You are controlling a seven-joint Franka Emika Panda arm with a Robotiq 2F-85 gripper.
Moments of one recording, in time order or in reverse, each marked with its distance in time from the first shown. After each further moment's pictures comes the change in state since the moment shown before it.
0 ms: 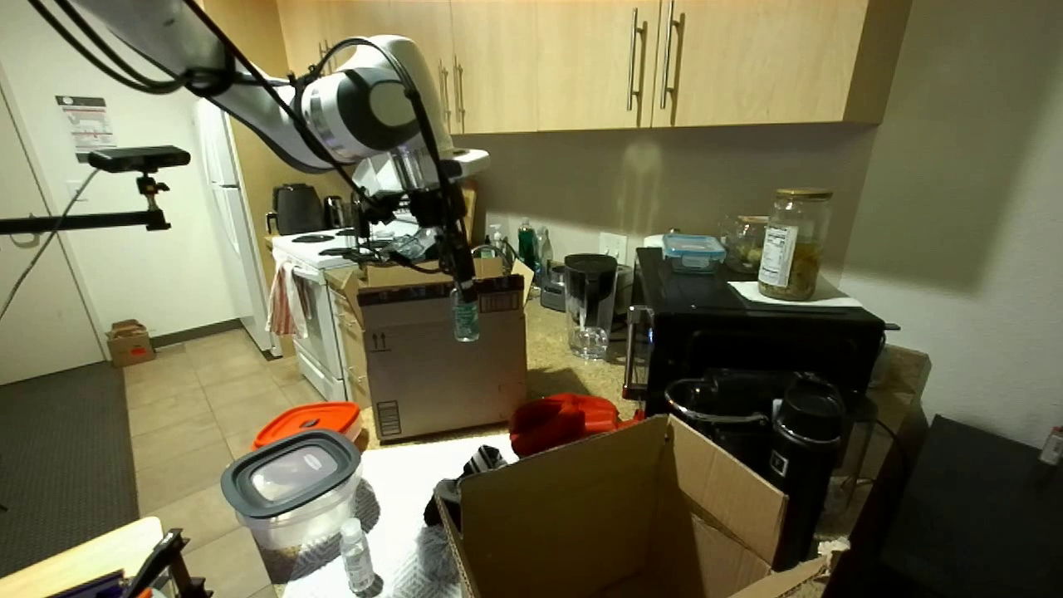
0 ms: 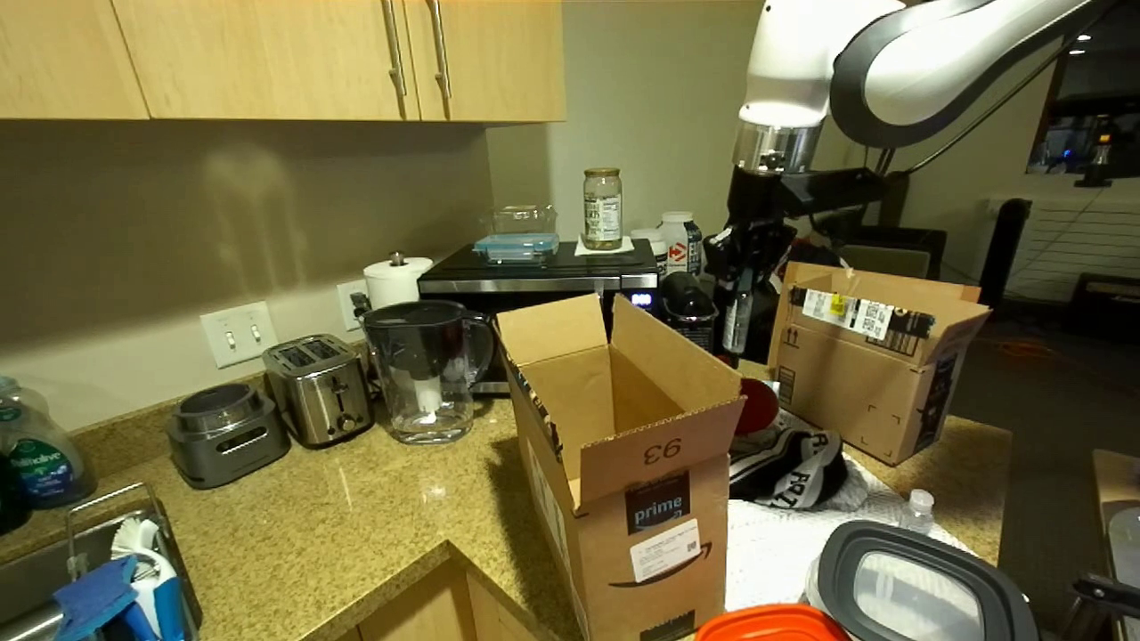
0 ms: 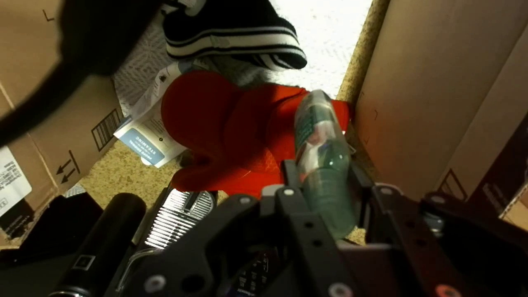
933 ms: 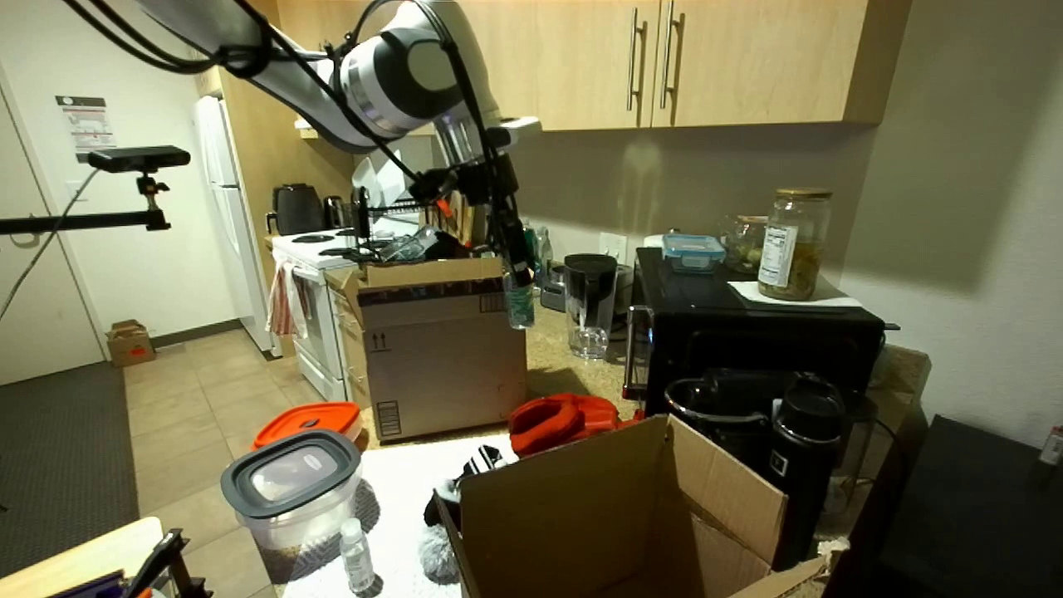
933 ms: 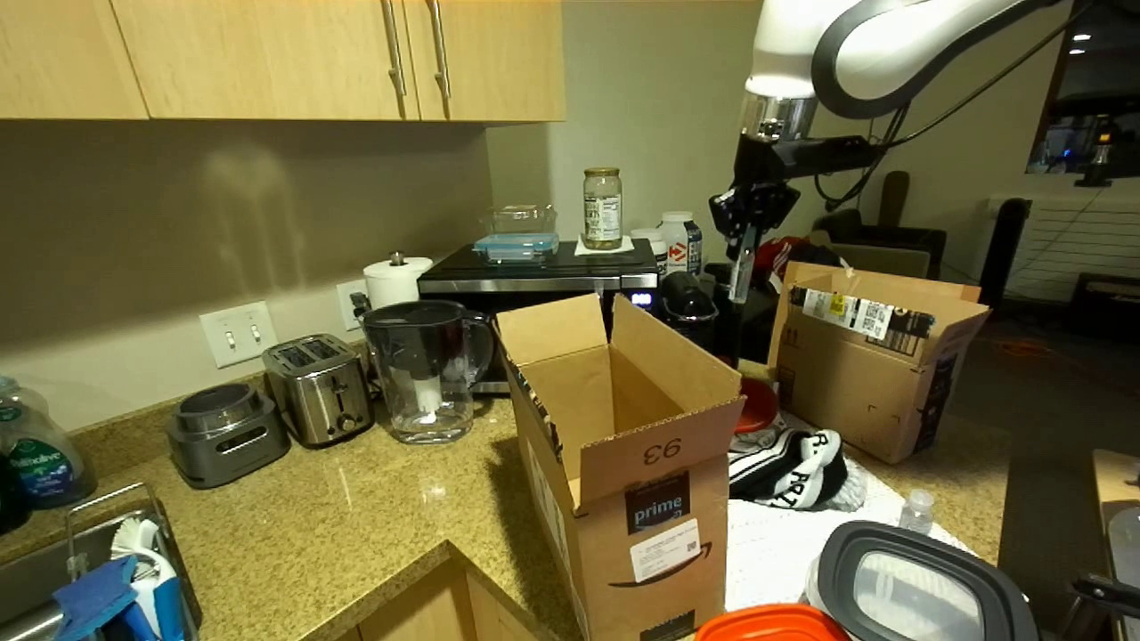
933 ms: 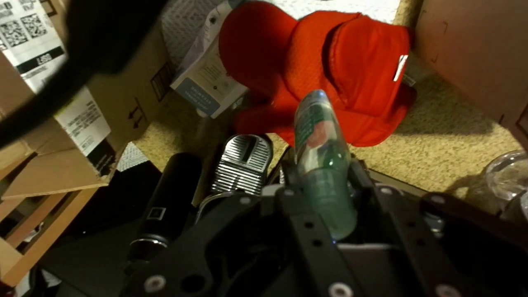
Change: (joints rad) arm -0.071 0.022 -0.075 0.102 -0.059 -0.036 0.001
